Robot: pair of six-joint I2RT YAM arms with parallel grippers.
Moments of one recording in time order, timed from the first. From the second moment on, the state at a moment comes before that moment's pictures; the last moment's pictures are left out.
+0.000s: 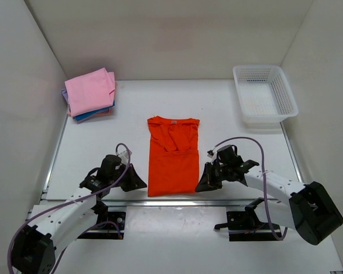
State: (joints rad) left arm -0.46 0.74 0.25 -0.32 0.41 -0.75; right arm 0.55 1.15 0.41 -0.28 -0.64 0.75
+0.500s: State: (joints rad) left arm -0.53 0.72 0.14 -0.26 0.43 -0.86; right arm 0.52 1.22 0.45 -0.29 -0.69 0.72
